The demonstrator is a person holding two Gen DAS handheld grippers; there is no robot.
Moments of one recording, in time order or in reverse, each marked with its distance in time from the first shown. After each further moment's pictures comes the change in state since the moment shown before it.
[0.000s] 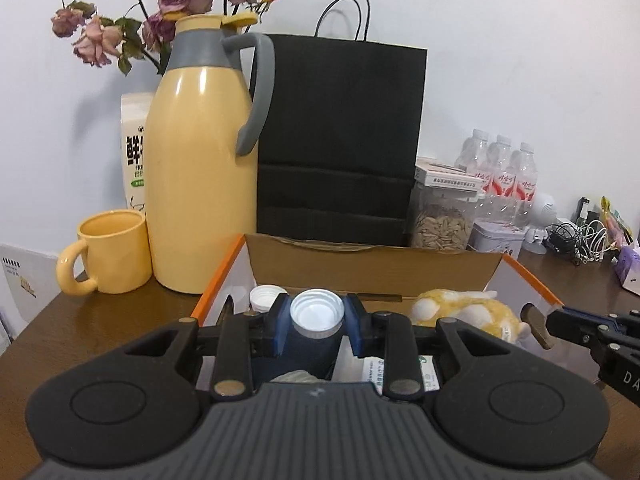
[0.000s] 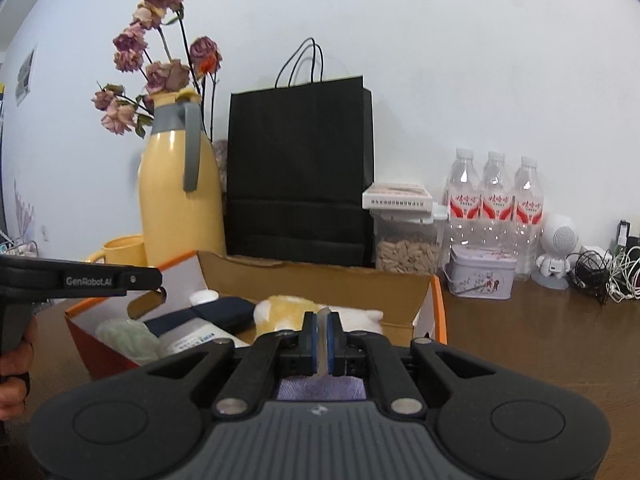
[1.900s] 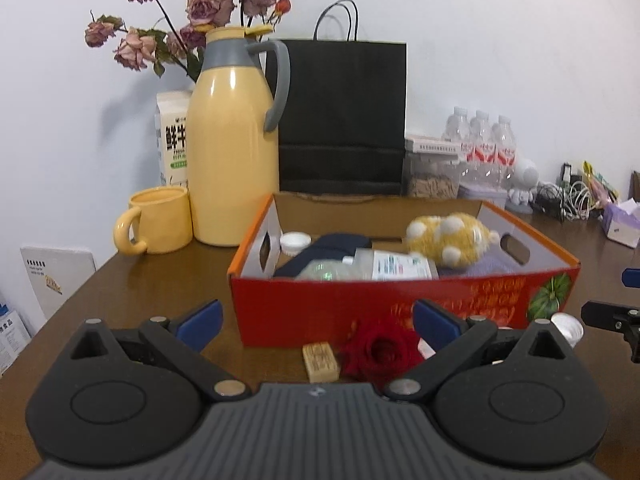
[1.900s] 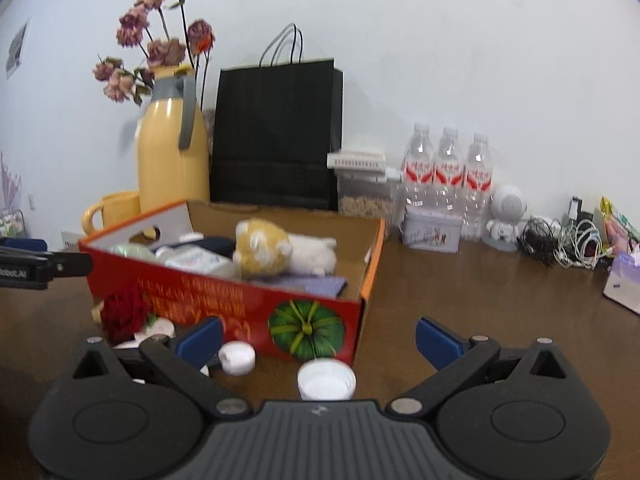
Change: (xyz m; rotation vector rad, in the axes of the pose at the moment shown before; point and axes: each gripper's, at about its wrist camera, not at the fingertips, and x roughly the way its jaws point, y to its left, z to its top) left arm -0.090 0.012 -0.058 0.071 0.011 0.017; right arm -0.082 -0.012 -0.047 -0.025 0.088 -0.087
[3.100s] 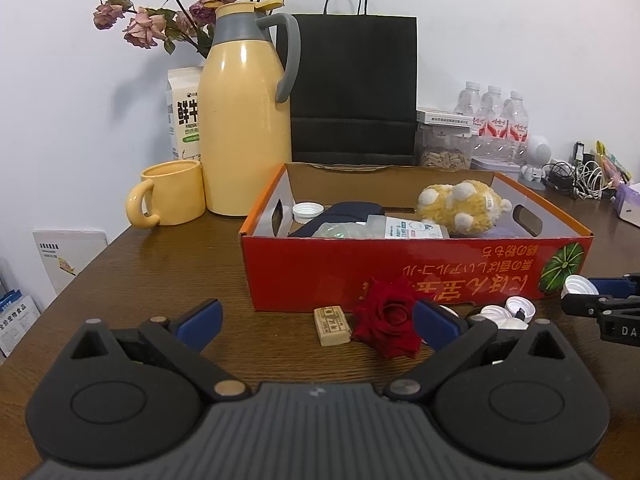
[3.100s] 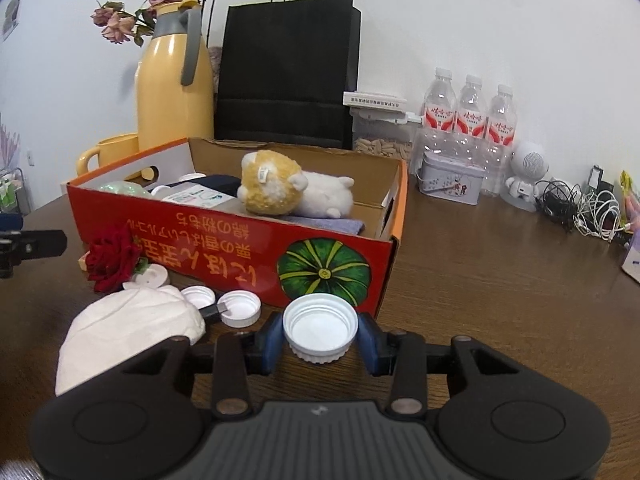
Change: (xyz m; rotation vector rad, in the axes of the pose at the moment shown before) left arm 0.000 -0.002 -0.014 0.002 0.057 0.051; right arm 0.034 0.013 -0.008 -0.040 0.130 0.020
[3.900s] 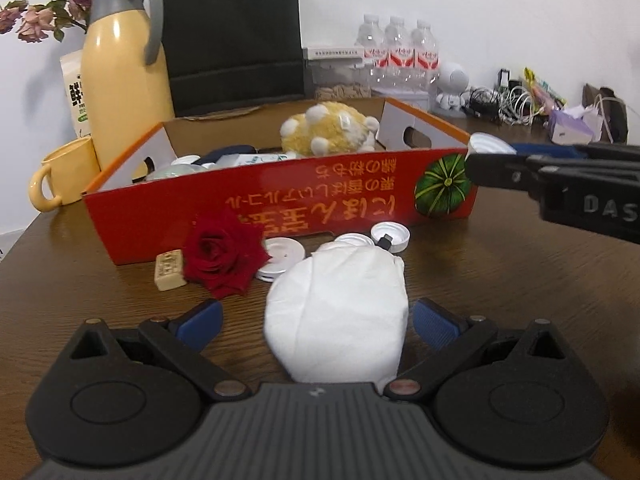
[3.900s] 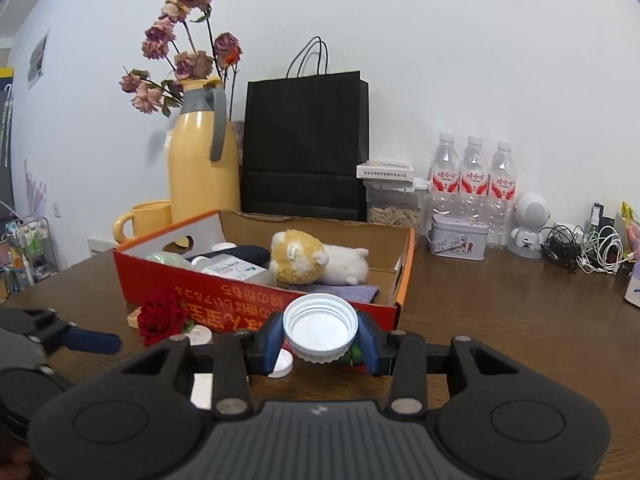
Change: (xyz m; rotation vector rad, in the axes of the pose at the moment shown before) left arm 0.008 -0.094 -0.026 0.141 0.159 -0.160; right arm -0.049 -0.003 0.003 0.032 -0.195 0.074
